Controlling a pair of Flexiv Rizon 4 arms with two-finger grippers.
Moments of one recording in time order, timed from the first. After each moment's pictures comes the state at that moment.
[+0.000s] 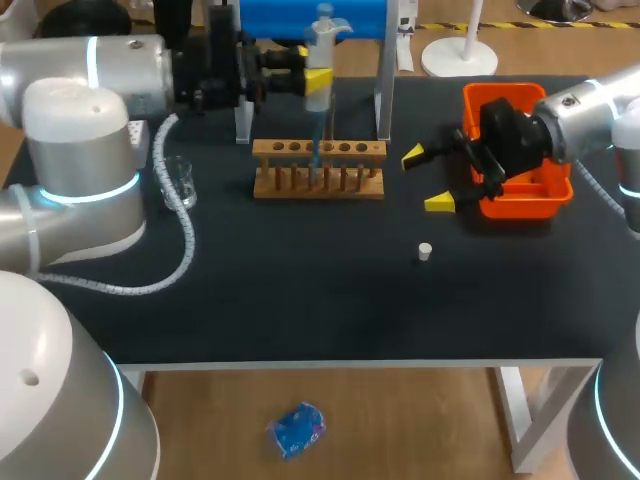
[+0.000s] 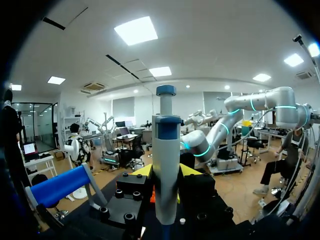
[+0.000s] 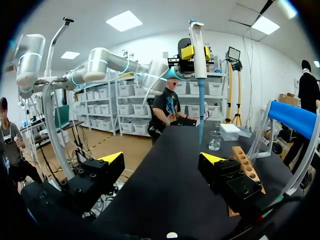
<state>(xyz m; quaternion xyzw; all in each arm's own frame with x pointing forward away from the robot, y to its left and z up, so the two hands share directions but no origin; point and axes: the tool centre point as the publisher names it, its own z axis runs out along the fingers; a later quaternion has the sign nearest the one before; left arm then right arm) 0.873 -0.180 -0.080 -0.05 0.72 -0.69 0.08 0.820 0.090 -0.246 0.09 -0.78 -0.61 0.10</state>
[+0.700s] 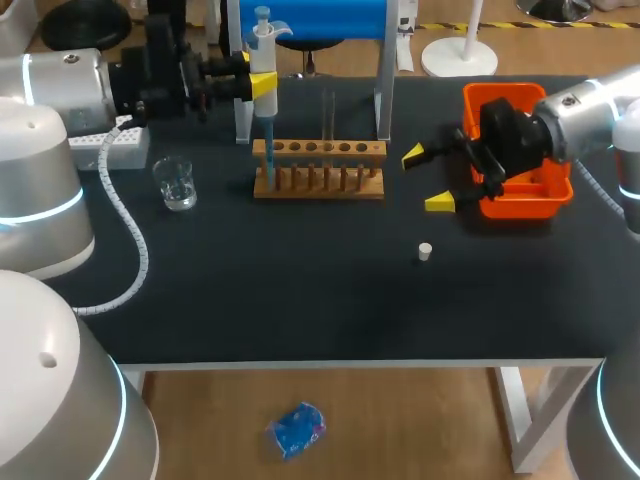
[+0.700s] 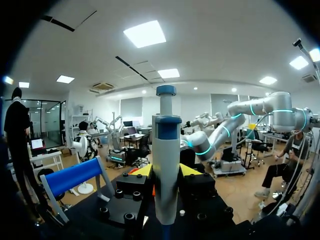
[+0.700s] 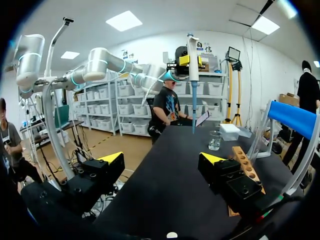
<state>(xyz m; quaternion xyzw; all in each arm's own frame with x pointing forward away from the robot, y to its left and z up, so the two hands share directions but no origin) 0.861 -0.120 -0.079 -0.08 0.71 -0.69 0.09 0.819 0.090 -0.246 0.09 -0.78 -0.61 0.10</state>
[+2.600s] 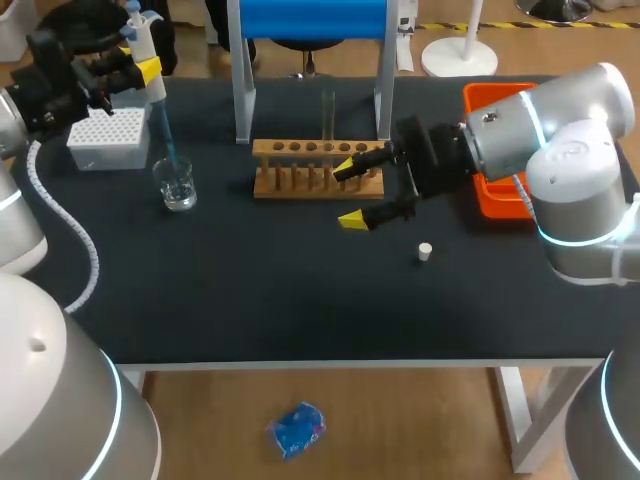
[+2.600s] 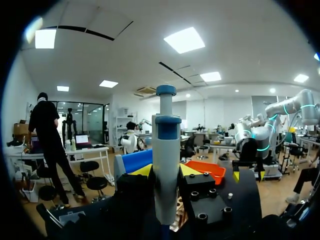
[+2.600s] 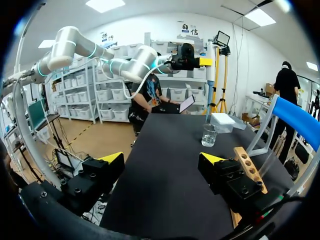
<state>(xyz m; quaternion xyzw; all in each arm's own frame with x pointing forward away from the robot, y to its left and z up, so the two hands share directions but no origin) 0.950 0.050 -0.120 -0.22 0.67 -0.67 0.22 0.805 0.198 -0.258 0.03 -0.83 -0.55 0.03</state>
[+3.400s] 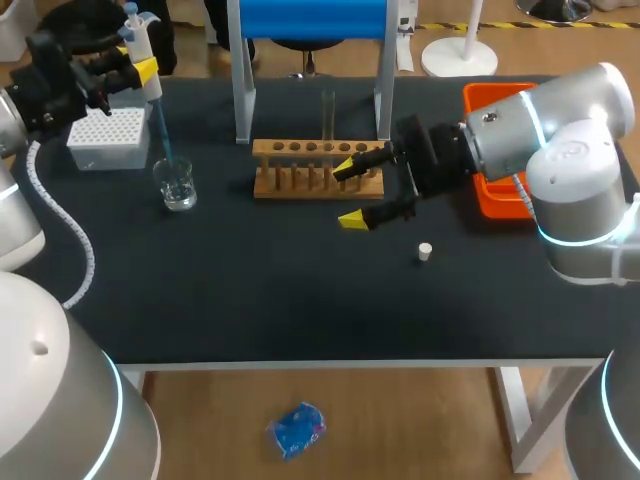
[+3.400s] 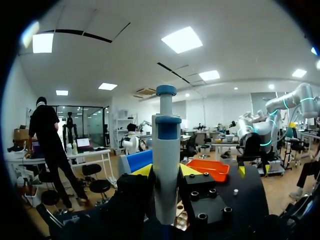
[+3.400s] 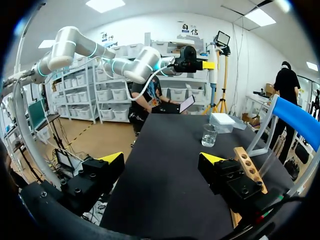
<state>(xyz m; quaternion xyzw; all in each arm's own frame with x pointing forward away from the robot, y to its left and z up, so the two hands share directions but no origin) 0.965 0.060 -0.128 -0.21 0.67 -0.67 0.24 0.806 0.198 -0.258 0.03 -0.83 -0.55 0.03</state>
